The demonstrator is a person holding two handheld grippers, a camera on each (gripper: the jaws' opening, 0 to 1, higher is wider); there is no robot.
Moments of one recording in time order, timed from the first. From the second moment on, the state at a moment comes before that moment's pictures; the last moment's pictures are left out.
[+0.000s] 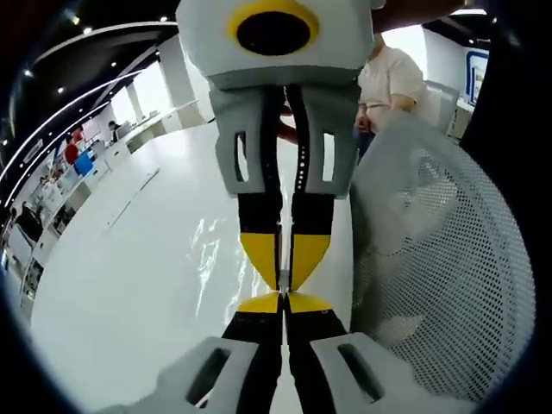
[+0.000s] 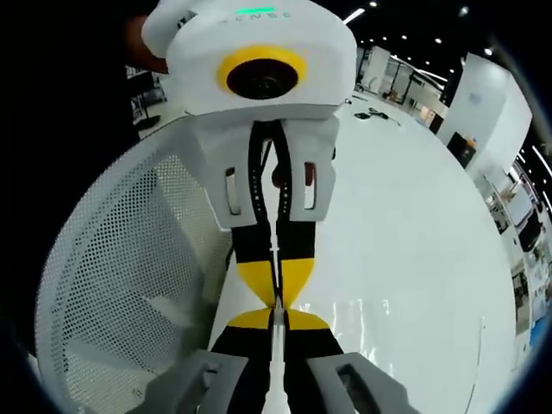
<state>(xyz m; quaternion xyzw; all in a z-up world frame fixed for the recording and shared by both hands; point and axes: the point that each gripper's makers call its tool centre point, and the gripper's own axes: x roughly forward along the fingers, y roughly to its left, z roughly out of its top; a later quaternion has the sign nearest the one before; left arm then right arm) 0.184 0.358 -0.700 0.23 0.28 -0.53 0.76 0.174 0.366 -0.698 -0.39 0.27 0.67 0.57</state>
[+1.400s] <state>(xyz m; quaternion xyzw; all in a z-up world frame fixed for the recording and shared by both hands) 0.185 0.345 -0.705 0.27 0.26 -0.53 0.76 0.176 0.340 -0.704 -0.40 0.30 0.65 0.58</state>
